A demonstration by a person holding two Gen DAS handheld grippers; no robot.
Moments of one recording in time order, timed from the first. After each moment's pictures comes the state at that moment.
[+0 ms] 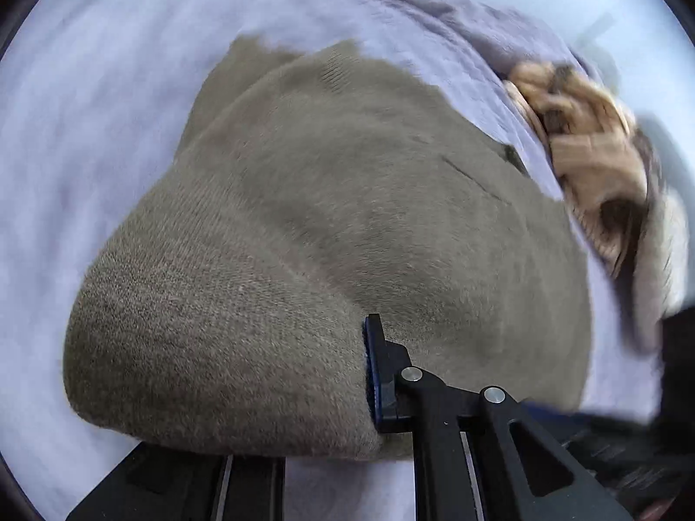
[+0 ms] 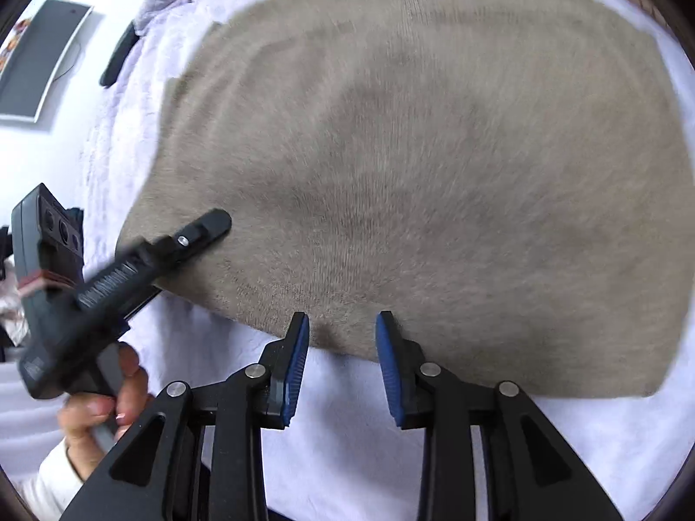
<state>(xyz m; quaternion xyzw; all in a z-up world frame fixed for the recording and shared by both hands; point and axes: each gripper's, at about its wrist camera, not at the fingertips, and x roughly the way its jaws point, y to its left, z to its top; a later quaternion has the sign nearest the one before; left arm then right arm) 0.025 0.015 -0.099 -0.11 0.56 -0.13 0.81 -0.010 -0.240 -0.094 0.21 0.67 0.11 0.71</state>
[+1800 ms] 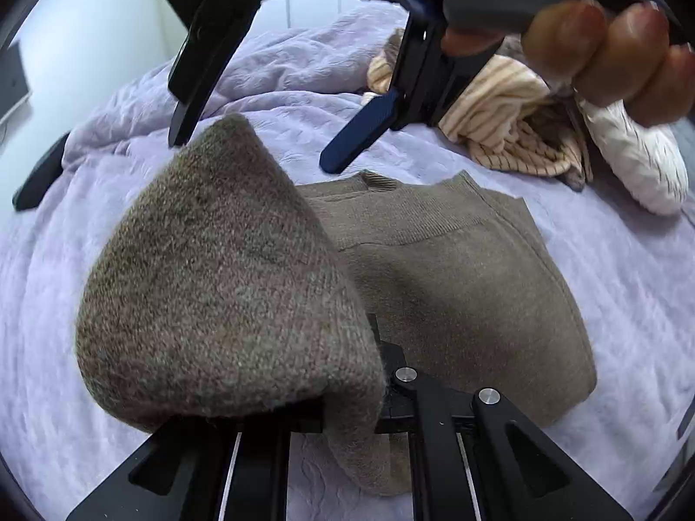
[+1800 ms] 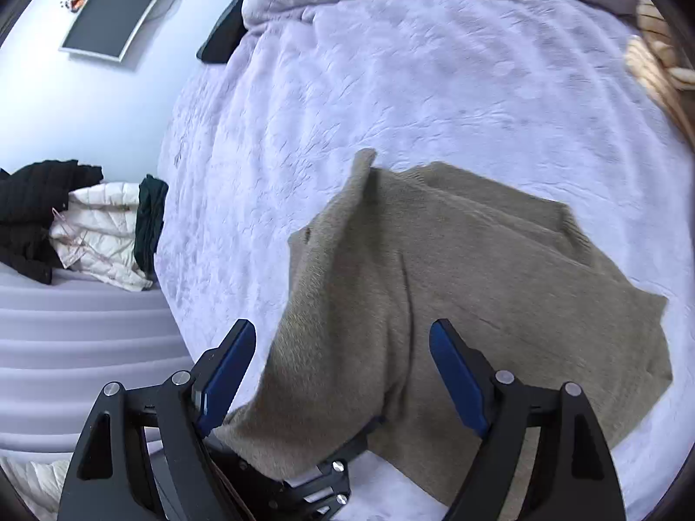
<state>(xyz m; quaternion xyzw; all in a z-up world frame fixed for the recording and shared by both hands) 0.002 -0.105 -0.029 0.08 0.45 -0.21 0.87 0.160 -0.224 0.010 0.15 0.67 0.29 0.67</state>
